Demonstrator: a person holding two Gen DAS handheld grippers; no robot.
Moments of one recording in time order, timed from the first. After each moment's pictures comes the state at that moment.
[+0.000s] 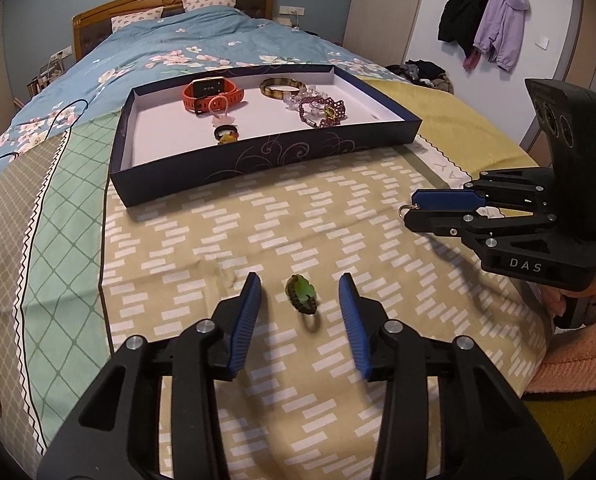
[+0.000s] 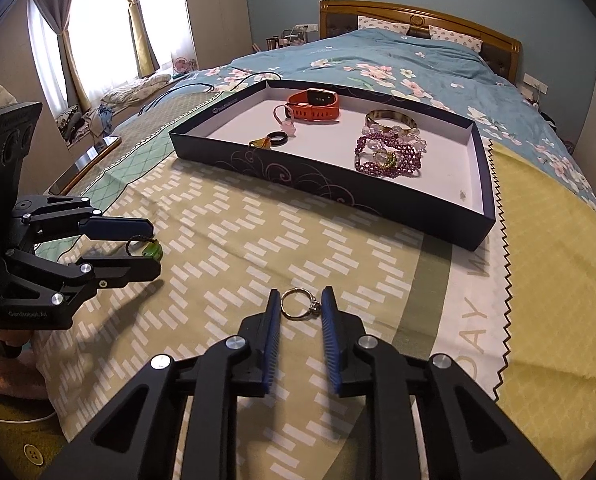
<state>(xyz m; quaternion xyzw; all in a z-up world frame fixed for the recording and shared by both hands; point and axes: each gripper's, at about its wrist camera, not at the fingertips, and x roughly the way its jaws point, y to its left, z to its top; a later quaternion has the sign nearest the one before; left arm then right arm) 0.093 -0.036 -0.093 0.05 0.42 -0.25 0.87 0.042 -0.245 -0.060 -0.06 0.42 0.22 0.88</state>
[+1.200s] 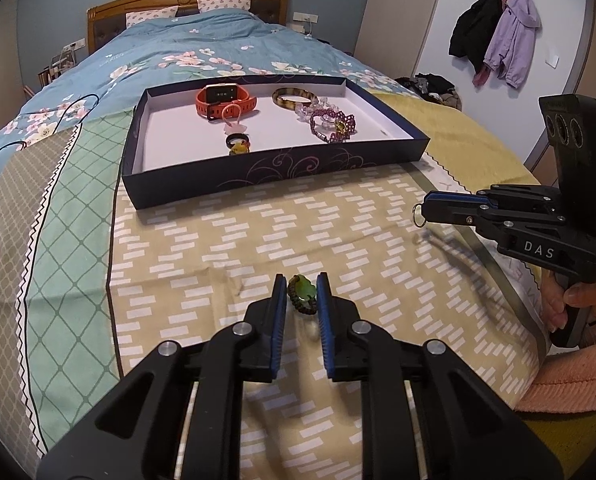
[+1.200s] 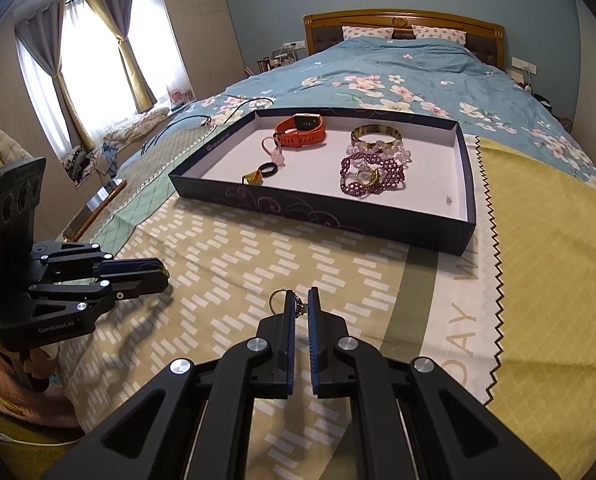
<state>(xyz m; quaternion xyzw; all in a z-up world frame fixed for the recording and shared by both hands) 0.095 -0.032 -0.086 0.03 0.42 -0.23 0.88 0.047 -0.265 -0.046 0.01 0.40 0.22 0.89</state>
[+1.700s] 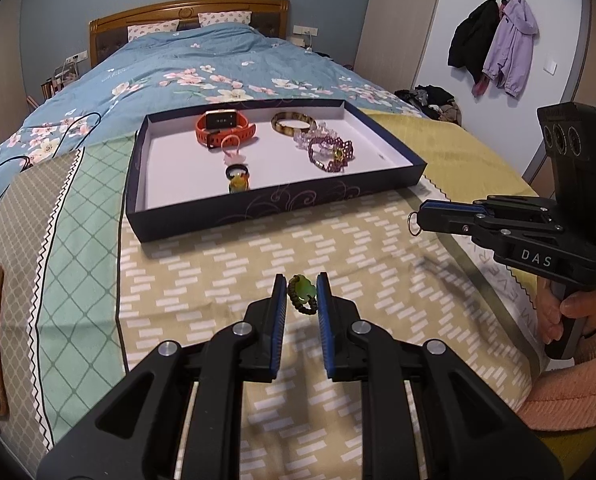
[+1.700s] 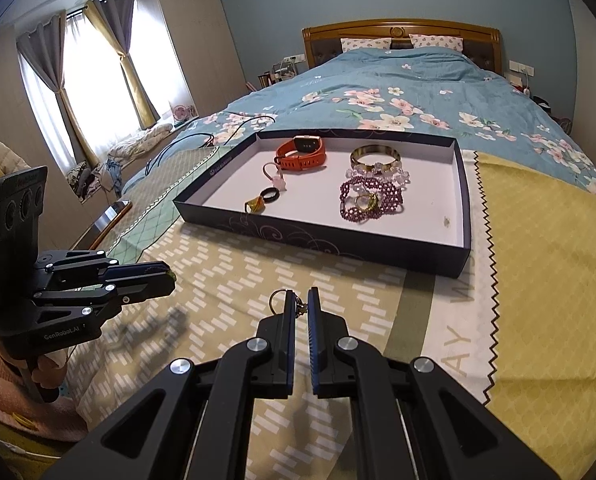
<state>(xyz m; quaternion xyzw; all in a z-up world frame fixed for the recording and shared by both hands) 0.103 -0.038 -0.068 0.03 0.39 -0.23 0.89 0.051 -0.270 -0.034 0.03 0.38 0.23 0.90</state>
